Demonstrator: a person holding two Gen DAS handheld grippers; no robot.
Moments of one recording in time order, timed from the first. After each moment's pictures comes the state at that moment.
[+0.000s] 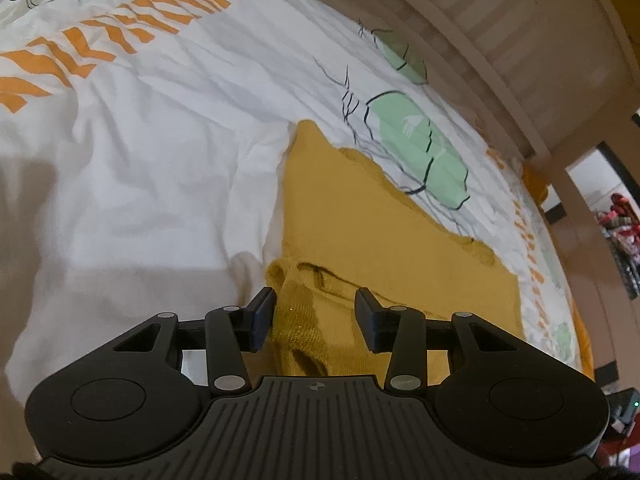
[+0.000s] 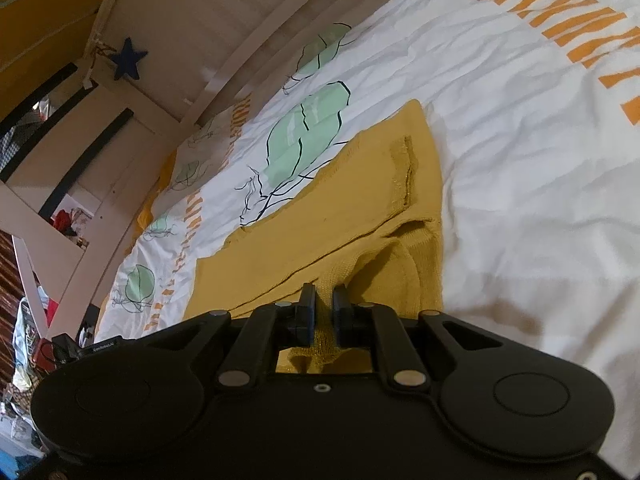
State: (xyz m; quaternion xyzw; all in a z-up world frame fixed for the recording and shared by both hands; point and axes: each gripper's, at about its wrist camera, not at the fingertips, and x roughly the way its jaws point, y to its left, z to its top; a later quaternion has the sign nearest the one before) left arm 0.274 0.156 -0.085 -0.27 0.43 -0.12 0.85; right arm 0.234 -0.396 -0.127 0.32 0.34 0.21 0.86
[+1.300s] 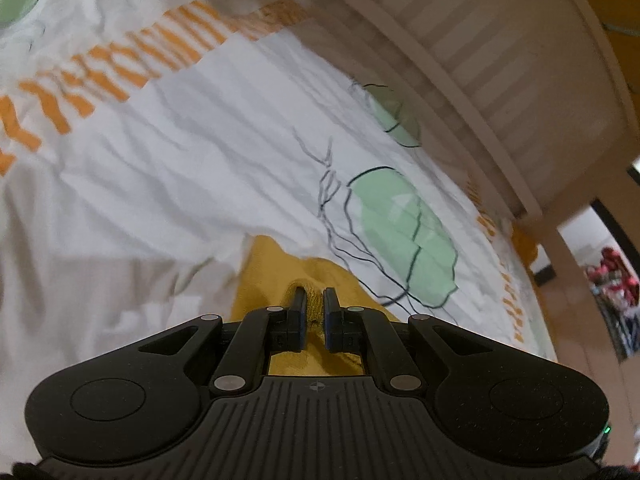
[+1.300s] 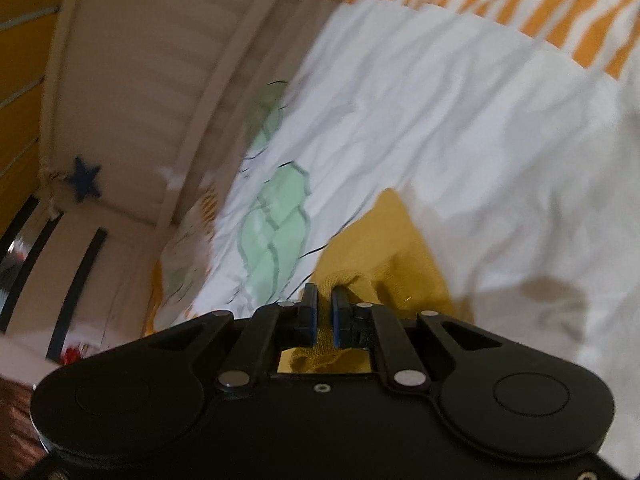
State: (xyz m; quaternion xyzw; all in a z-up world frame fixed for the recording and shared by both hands) left arm 0.359 0.156 -0.074 -0.32 0.37 -0.11 0.87; right arm 0.339 -0.420 -0.140 0.48 0.30 0.13 0.81
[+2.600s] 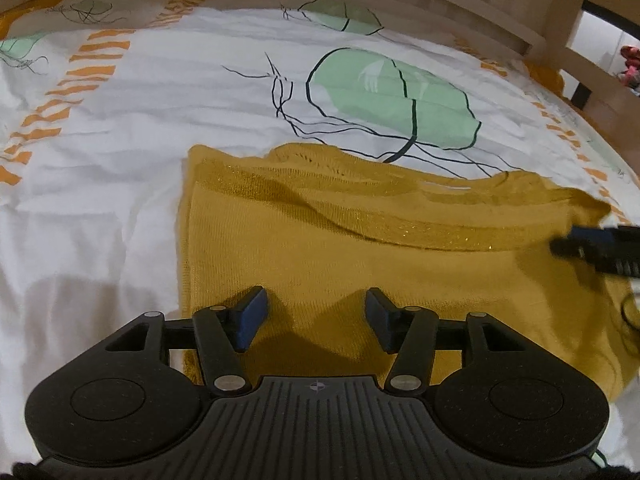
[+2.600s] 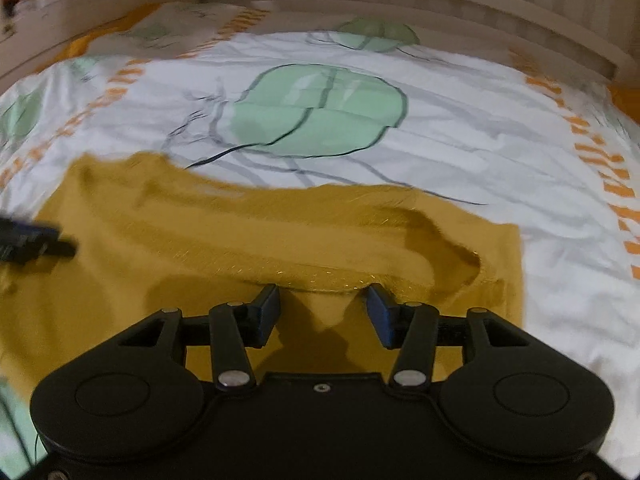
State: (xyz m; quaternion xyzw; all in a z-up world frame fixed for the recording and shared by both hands) left arm 0.331 0.060 -0.101 -0.04 0.42 -0.12 0.90; right arm 0.341 -0.261 -0.116 -0.05 0.35 0.13 0.93
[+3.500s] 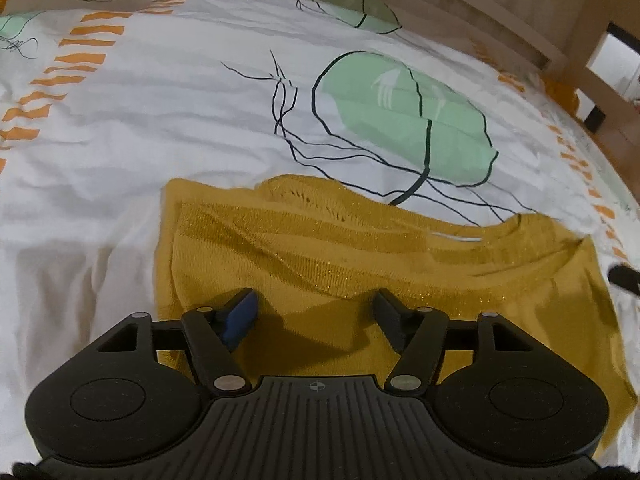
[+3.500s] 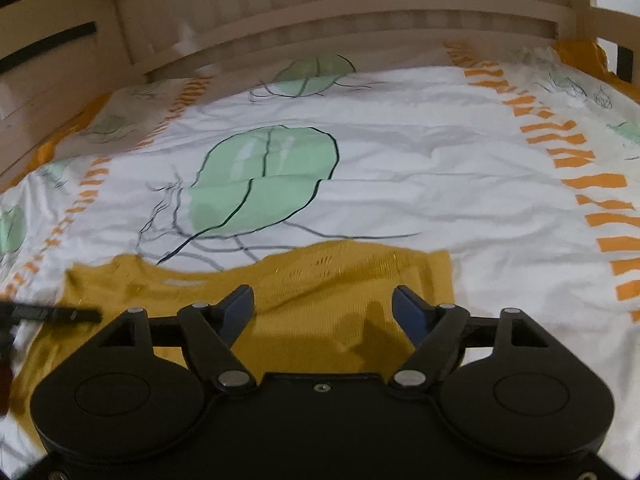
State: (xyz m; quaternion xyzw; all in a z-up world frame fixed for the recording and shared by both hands) left arm 0.381 0.055 -0.094 -0.08 0.45 -0.11 0.88; right arm 0.329 -0.315 -0.084 0.06 0.31 0.10 0.94
